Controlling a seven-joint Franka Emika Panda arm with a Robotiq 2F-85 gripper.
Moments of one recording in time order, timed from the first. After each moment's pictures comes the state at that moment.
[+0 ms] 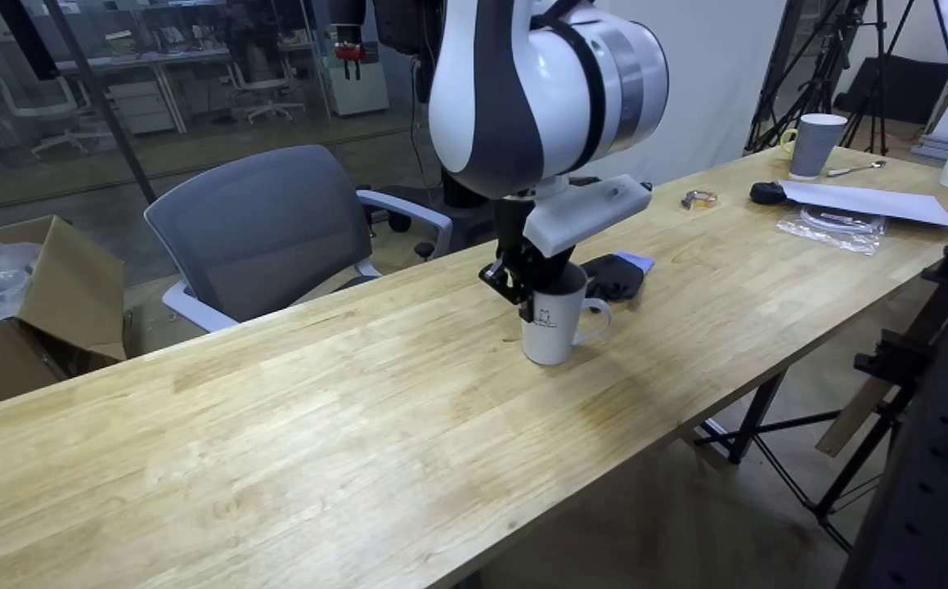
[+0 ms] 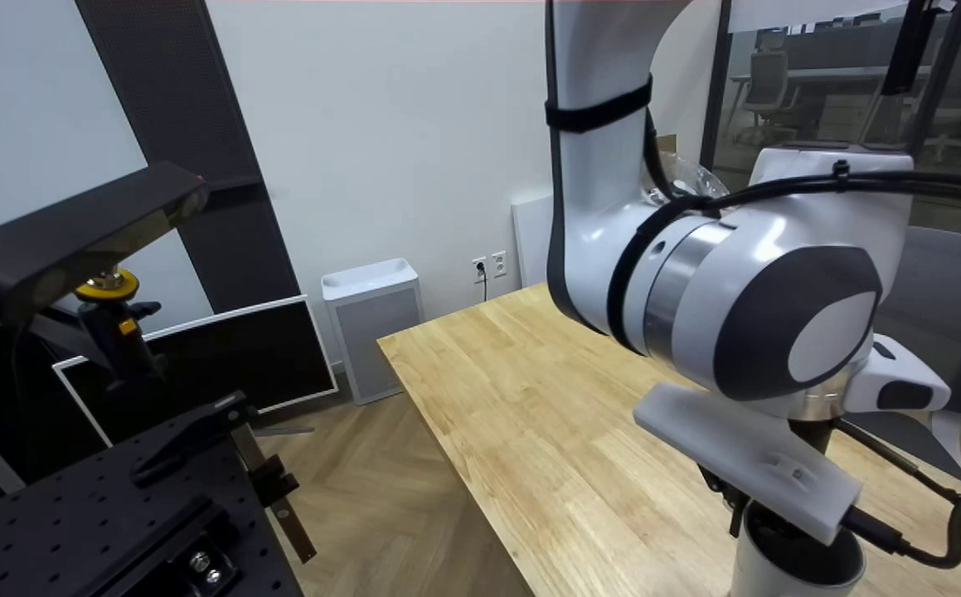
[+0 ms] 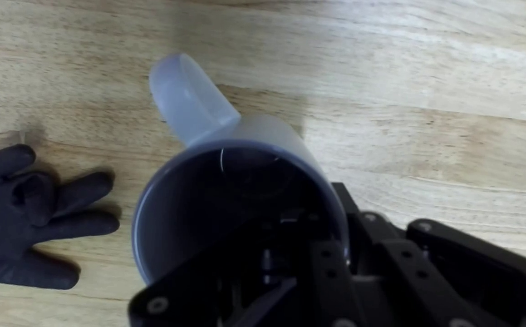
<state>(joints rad) -0.15 0.82 -0.07 -2.16 0.01 3.01 -0.09</state>
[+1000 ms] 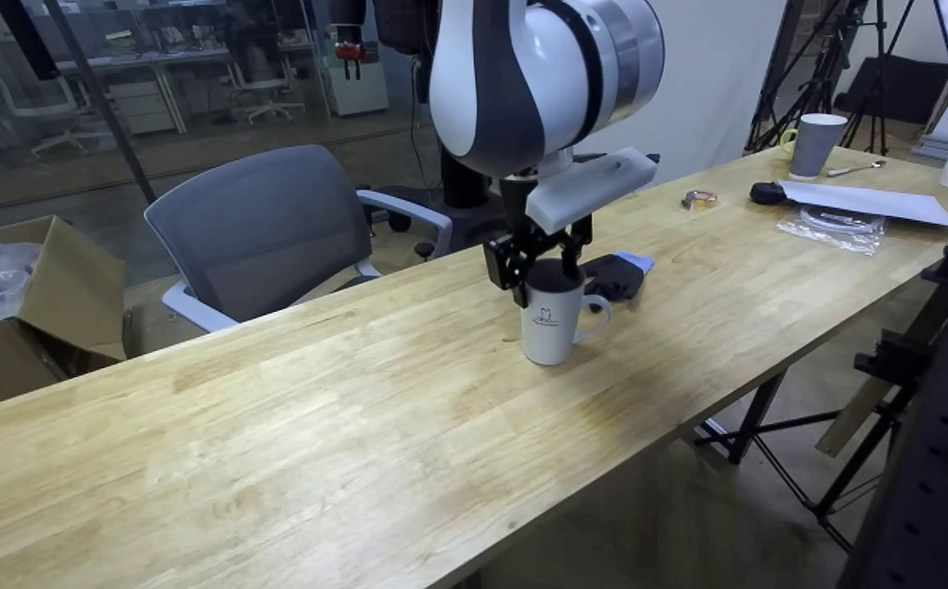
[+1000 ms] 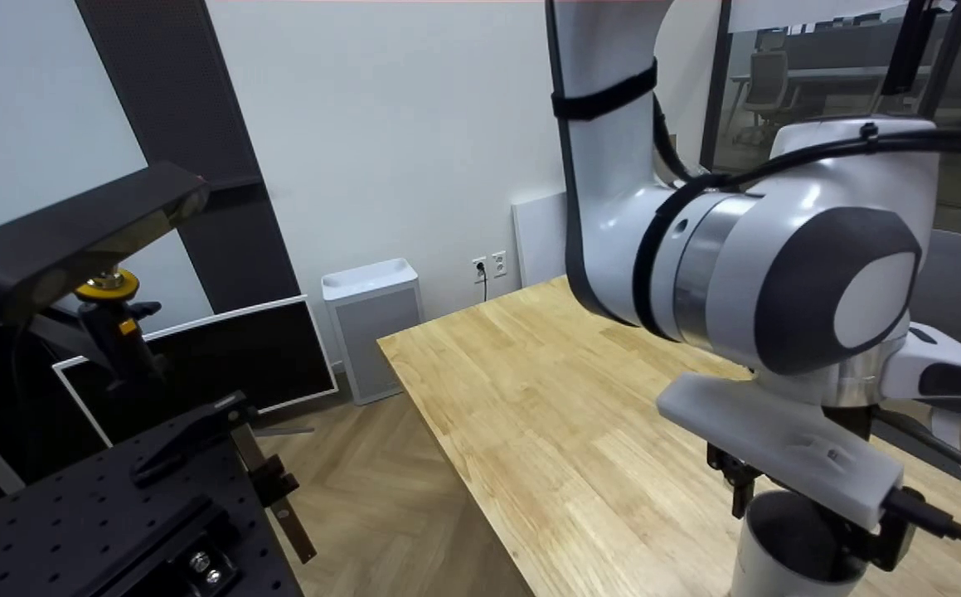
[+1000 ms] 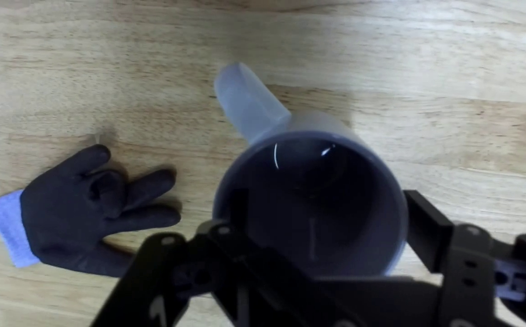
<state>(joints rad) -0.04 0.80 -0.20 -2.14 0.01 2.93 -0.01</state>
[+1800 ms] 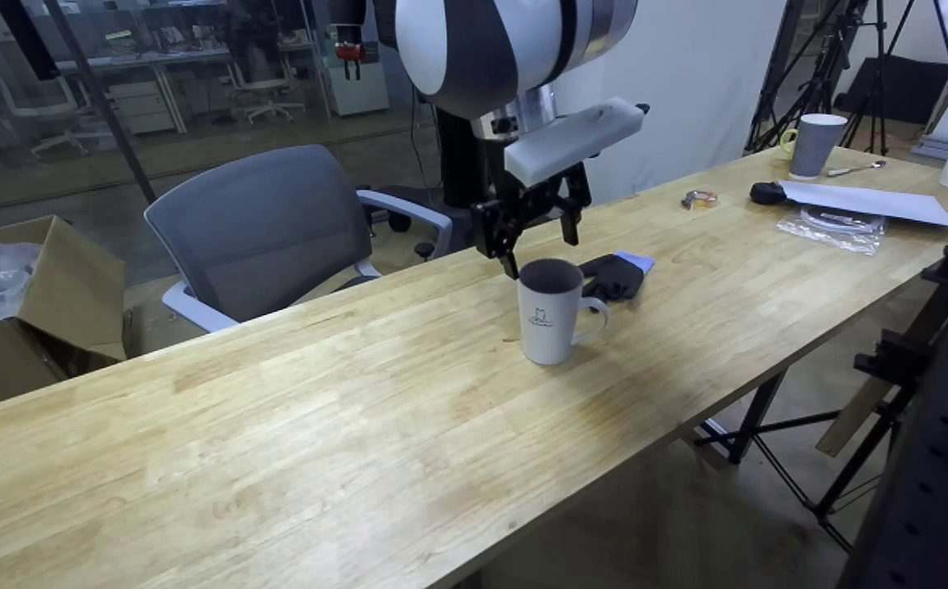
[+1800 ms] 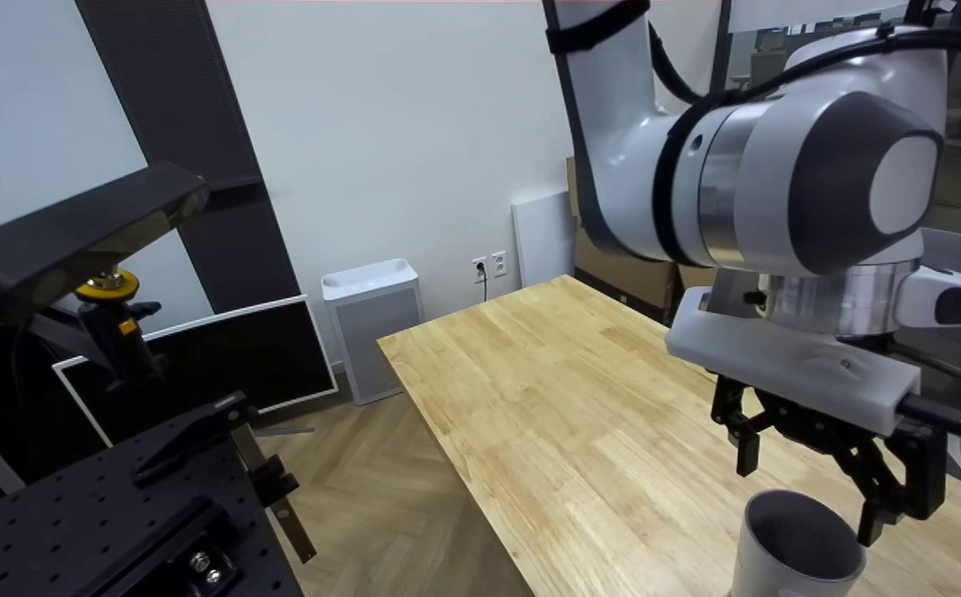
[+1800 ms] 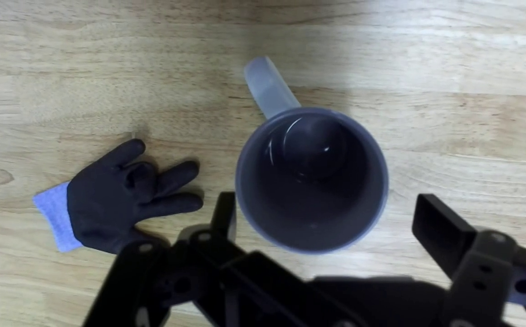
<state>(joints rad) 0.05 0.72 -0.26 -2.12 -0.02 2.76 0.06</state>
